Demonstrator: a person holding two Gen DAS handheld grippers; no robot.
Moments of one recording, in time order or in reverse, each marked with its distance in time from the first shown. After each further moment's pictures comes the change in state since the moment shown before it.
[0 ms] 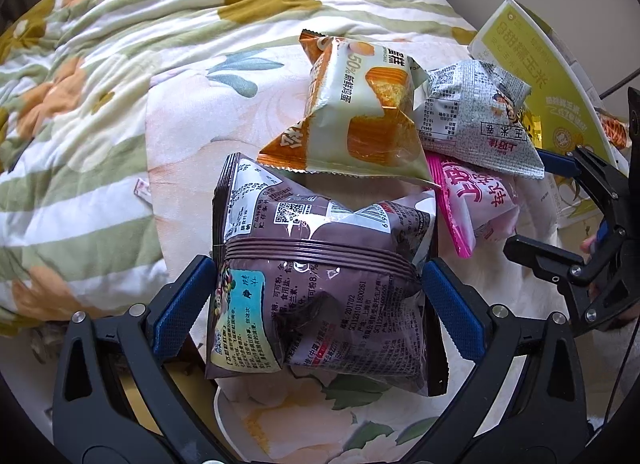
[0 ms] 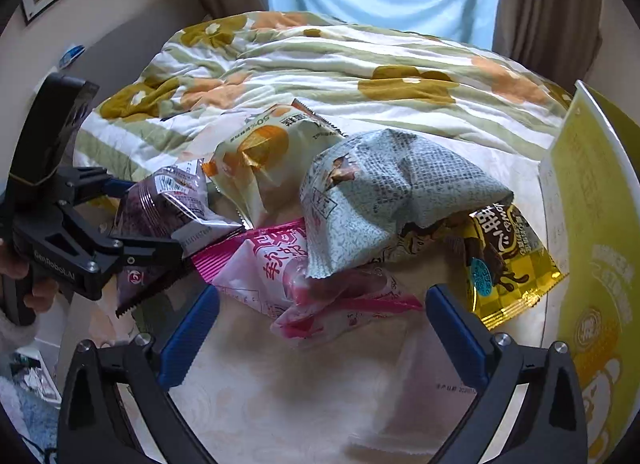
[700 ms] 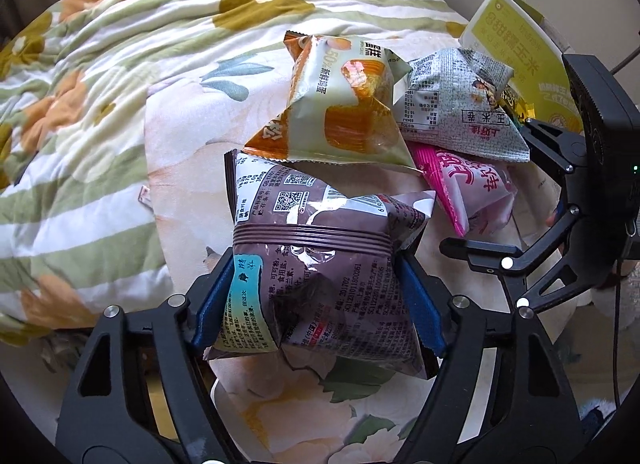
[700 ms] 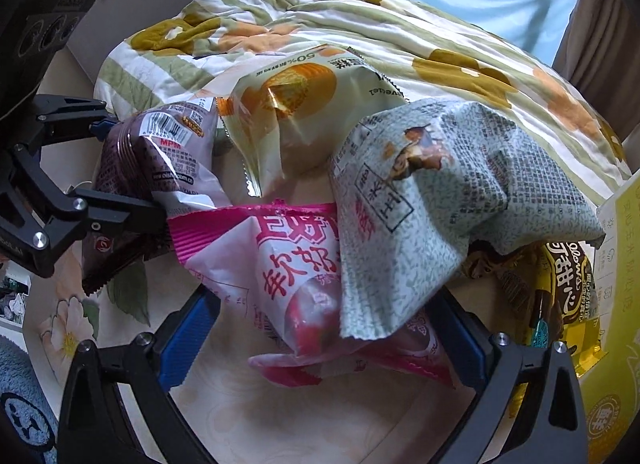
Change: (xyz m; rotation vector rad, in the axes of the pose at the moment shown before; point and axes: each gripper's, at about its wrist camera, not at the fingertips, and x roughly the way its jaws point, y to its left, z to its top) left arm -0.010 -0.012 -0.007 0.044 -0.014 0.031; right arm 0.051 0.008 0.005 -0.201 0.120 0.057
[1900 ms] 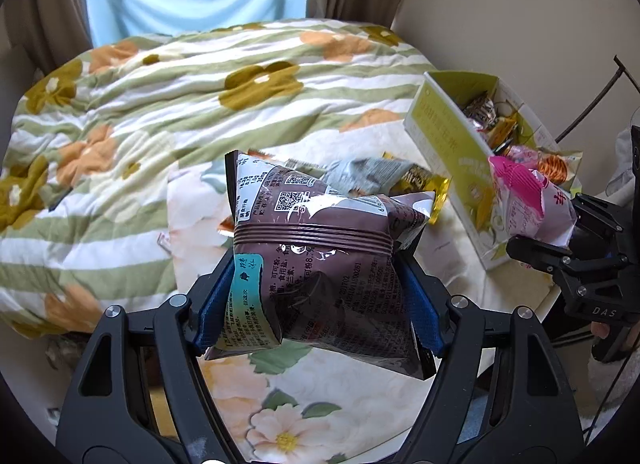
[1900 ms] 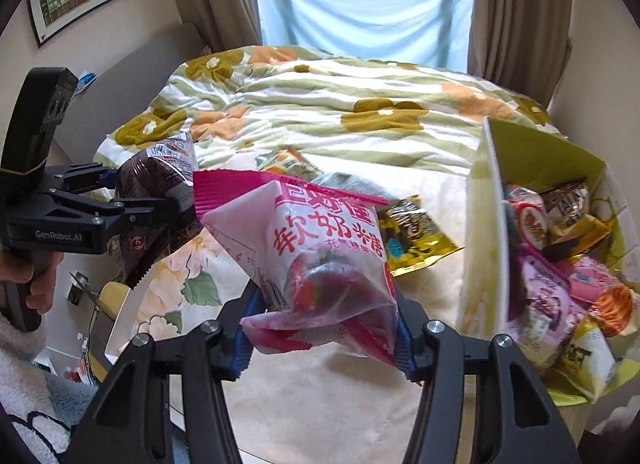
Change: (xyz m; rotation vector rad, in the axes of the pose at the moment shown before) left arm -0.130 -0.098 0.021 -0.013 -0.222 0.050; right arm -0.188 -0.005 -0.055 0.261 -0.220 -0.102
